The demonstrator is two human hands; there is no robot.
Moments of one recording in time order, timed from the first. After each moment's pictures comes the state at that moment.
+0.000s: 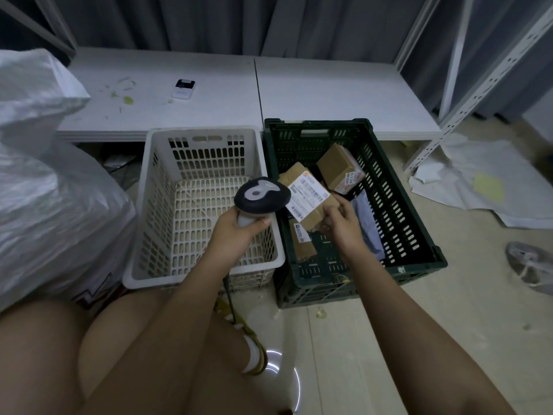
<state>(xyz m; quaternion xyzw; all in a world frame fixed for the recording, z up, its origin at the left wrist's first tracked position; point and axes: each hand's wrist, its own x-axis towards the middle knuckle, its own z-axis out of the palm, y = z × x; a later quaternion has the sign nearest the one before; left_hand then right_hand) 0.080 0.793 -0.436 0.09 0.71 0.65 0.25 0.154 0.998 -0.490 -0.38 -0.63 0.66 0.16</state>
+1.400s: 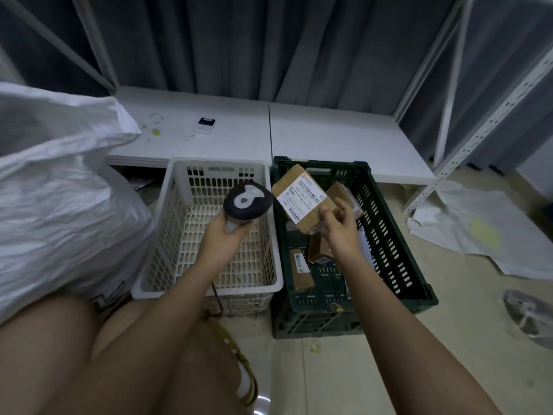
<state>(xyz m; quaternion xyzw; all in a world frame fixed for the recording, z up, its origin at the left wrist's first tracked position) 0.063 0.776 -0.414 0.11 0.75 0.64 0.14 0.142 0.980 -0.417 -0.33 -0.64 0.66 0.21</state>
